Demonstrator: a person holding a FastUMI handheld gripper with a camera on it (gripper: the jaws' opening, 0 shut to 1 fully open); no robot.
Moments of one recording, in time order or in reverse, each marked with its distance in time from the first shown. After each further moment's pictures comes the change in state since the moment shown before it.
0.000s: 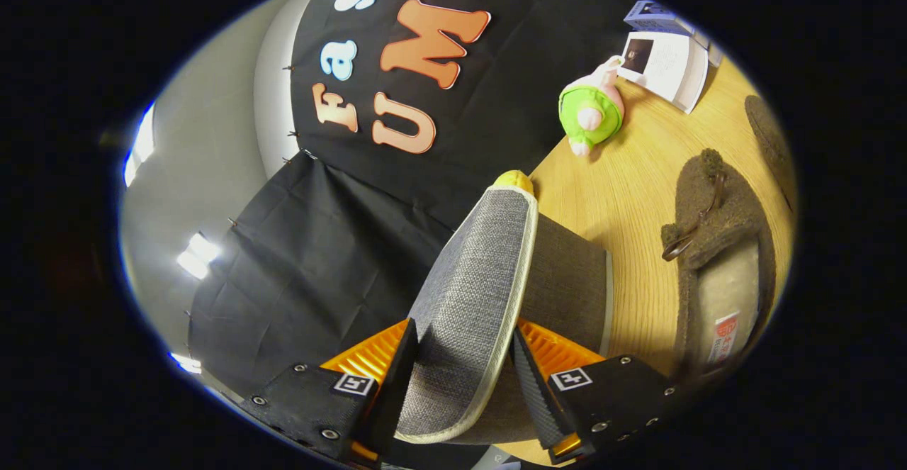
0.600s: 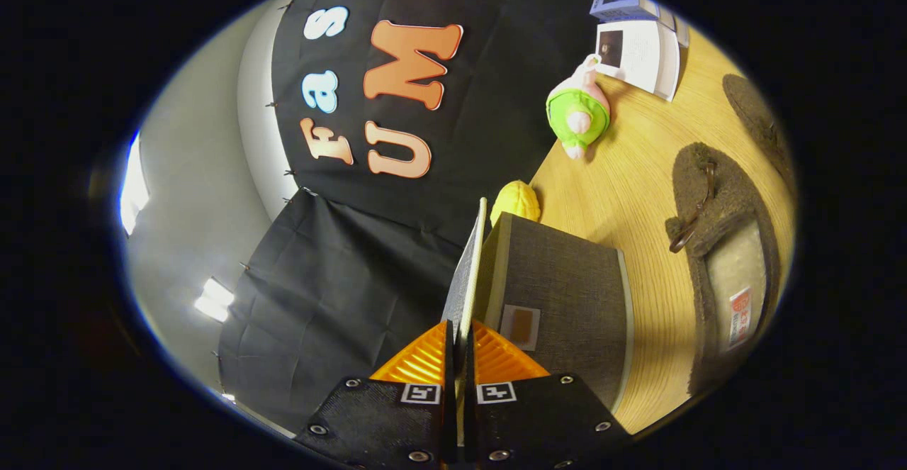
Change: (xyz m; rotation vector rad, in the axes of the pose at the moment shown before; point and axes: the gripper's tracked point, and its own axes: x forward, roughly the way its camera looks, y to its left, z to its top) arm -0.007 0.033 0.022 0.103 -0.064 0.009
